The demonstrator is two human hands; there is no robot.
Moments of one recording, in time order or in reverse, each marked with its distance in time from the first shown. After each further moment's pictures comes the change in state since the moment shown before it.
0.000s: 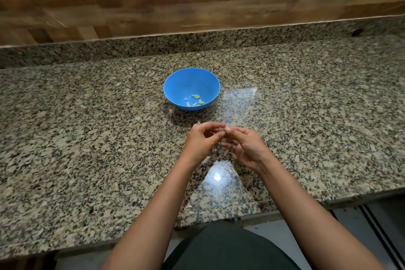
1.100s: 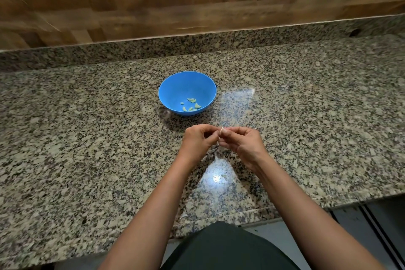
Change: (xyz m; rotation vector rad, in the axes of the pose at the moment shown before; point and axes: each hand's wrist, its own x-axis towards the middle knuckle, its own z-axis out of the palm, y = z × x) left_hand 0.018 0.002 0.000 0.340 0.055 0.143; right_hand 0.014 -0.007 -0.005 -0.095 0.089 -0.098
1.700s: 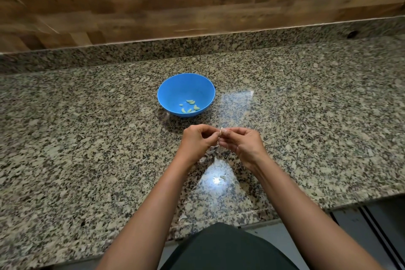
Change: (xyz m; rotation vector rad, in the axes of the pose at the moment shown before) left_hand 0.001 0.001 -0.001 -0.097 -0.044 -0.074; right_hand -0.001 -0.005 0.002 0.036 0.040 0.021
